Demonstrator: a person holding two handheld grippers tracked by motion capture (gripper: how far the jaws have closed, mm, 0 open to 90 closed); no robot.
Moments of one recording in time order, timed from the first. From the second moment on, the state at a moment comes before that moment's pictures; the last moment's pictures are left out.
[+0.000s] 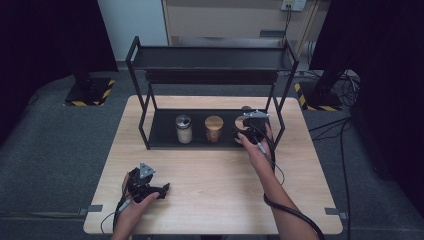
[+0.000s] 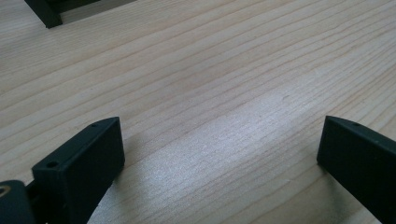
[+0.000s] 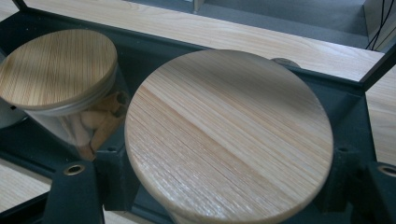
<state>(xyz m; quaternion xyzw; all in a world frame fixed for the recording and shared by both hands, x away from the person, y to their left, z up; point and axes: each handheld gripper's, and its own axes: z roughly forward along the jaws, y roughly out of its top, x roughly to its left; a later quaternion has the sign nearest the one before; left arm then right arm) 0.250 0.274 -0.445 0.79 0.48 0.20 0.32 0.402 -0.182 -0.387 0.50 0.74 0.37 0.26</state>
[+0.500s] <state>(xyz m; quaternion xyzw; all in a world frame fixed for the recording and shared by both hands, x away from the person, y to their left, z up) 0.250 0.274 -0.445 0.79 0.48 0.20 0.32 0.415 -0.171 -0.387 0.49 0.74 0.37 0.27</state>
